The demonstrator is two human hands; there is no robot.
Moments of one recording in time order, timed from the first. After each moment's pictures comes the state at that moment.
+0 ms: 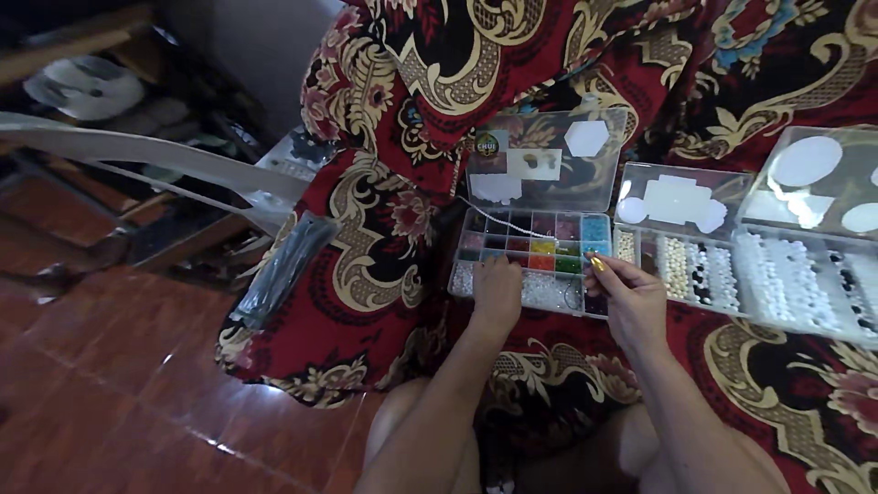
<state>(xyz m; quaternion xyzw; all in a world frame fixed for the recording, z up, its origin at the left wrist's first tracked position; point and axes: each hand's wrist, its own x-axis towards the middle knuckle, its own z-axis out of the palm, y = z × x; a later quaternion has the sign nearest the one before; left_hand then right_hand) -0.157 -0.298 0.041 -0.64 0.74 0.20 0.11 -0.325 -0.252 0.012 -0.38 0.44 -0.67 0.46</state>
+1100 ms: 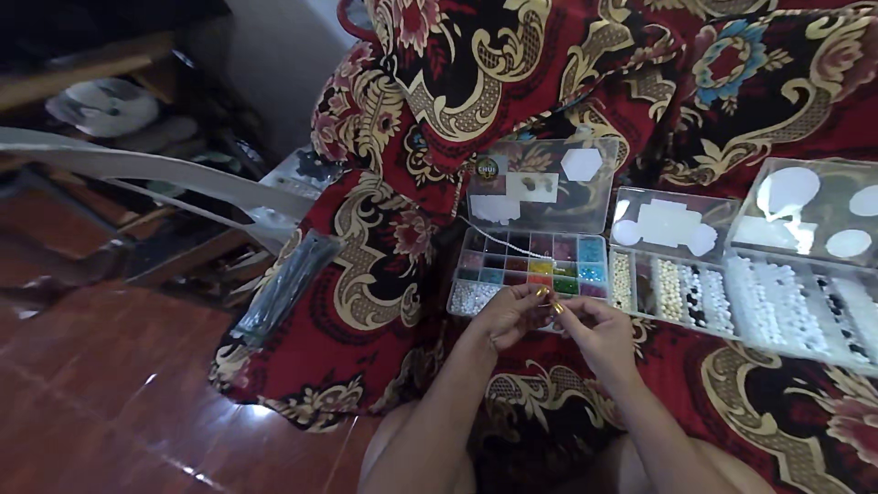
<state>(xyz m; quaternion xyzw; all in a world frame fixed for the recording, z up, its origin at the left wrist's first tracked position) -0.145 -0.289 0.030 -0.42 0.32 0.79 -0.31 -0.302 -0.238 0.004 -0.51 0.48 -0.60 0.39</state>
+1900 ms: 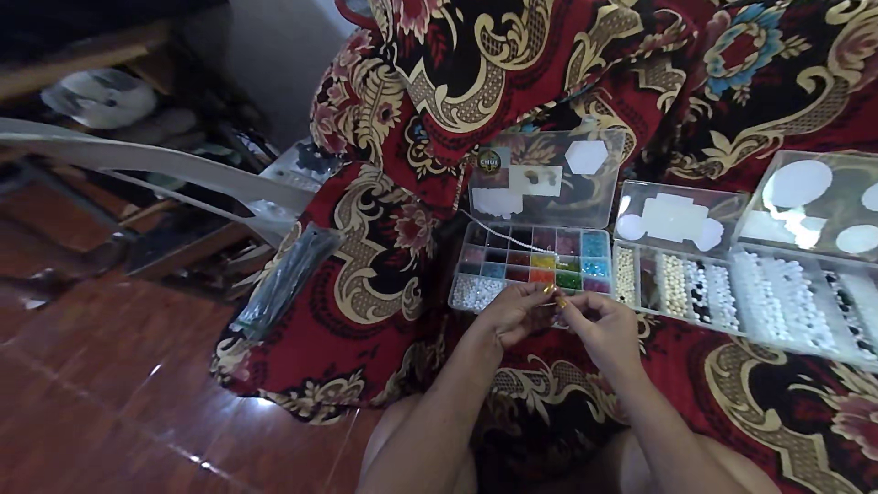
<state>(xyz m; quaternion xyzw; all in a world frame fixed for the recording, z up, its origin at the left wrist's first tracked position) -0.150 -0.288 0.029 -0.43 0.30 0.80 -0.29 -0.304 -0.238 0.007 -0.53 0.55 -0.54 0.36</state>
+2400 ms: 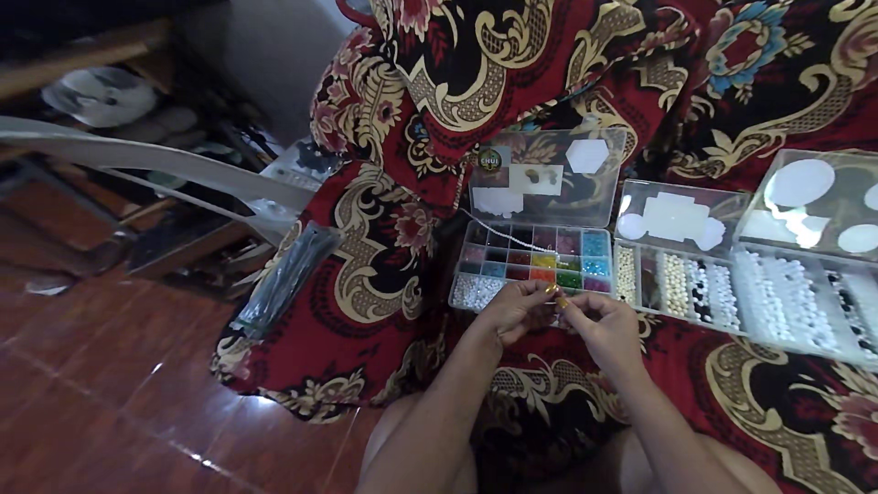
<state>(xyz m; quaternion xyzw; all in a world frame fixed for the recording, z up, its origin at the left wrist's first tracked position) -0.151 -0.288 0.033 -0.45 0.33 0.78 -0.29 -0.304 -0.237 0.012 -0.51 0.54 -0.54 0.39</state>
